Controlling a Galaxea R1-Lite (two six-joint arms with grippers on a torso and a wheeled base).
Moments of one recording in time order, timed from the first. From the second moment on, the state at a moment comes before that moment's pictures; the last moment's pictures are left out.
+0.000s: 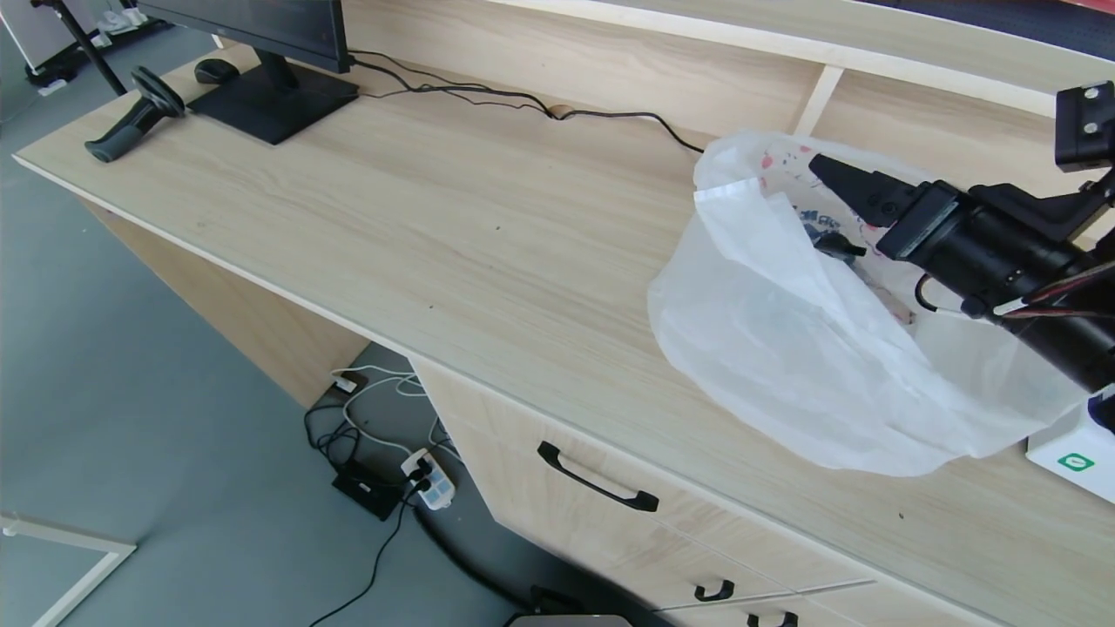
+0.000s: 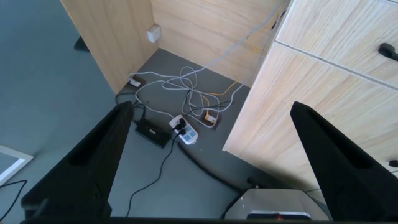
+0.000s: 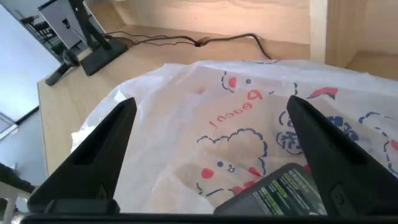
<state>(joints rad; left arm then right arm) 0.00 0.00 0.00 -0.02 0.00 0.04 0.24 1.58 -0.79 -1.14 0.19 0.27</state>
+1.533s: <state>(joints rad) 0.00 0.00 0.00 -0.02 0.00 0.03 0.36 1.30 -0.57 -1.13 0.17 0.05</state>
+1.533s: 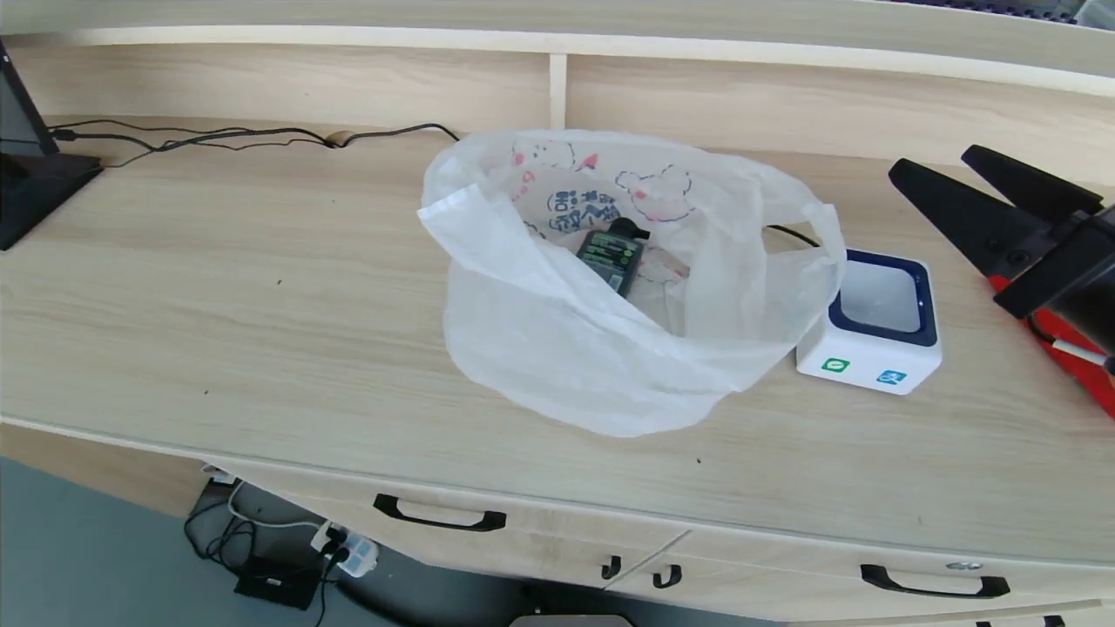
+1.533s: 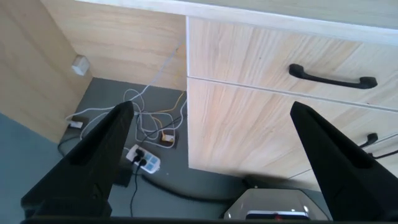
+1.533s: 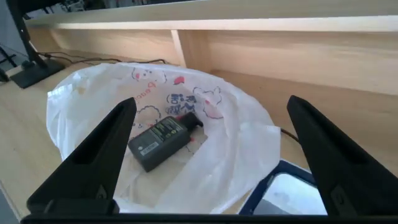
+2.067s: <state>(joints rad) 0.00 0.00 0.00 -0.02 0.00 0.03 0.35 1.20 -0.37 -1.12 0.16 0.02</state>
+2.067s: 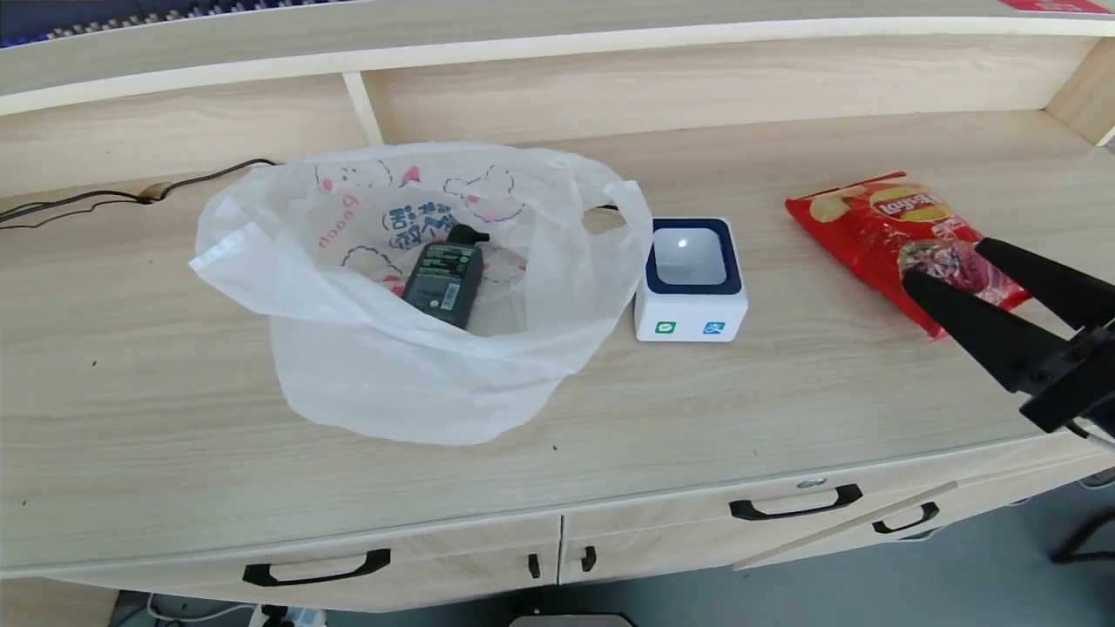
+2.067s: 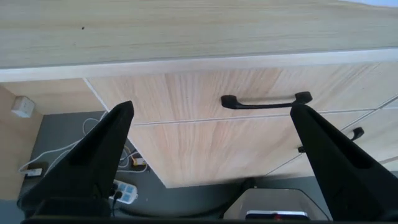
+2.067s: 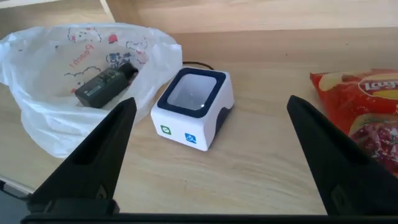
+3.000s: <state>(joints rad) 0.00 0.00 0.00 -0.02 0.00 0.03 0.28 1.14 -0.25 -1.10 0.16 0.15</state>
